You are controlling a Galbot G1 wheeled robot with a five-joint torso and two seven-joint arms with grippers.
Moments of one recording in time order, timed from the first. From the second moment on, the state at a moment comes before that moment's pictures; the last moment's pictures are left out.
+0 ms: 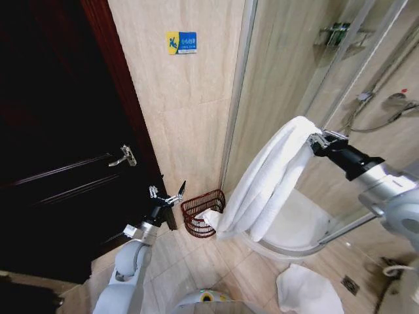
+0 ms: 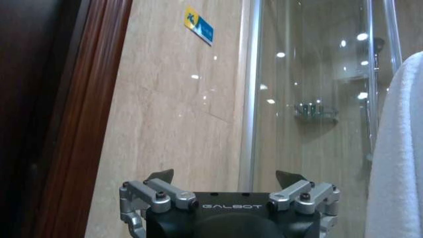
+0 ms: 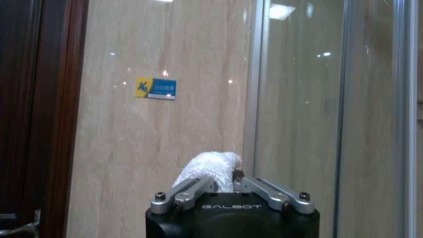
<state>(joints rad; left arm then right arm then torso) 1.39 -1.42 -0.53 -2.03 -0.32 -0.20 0.37 -1.36 0.68 1.17 2.38 1.13 -0.41 -0.07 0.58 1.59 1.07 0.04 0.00</state>
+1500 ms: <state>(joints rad) 1.38 -1.44 -0.54 -2.02 -0.26 -0.19 0.37 -0.87 0.71 0.57 1.93 0.92 -0.17 -0.29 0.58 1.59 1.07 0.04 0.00</state>
